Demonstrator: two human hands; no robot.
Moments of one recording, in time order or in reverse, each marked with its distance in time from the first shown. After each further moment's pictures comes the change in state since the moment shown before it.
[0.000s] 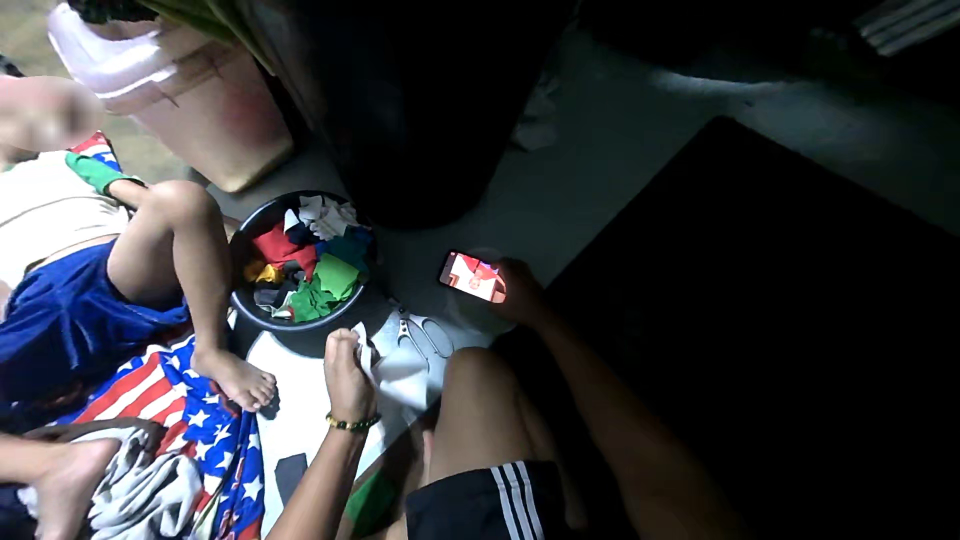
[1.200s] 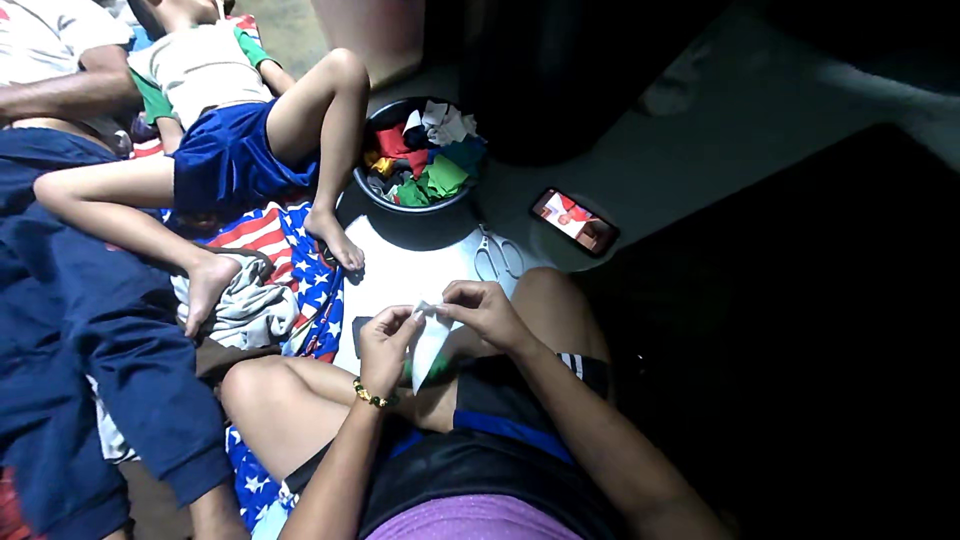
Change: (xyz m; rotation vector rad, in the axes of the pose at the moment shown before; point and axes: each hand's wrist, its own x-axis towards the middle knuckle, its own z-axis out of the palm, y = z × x) left_hand -0.118 0.017 -0.139 0.205 -0.087 0.099; right_hand -0.138 -0.251 0.059 1.009 -0.375 -0.209
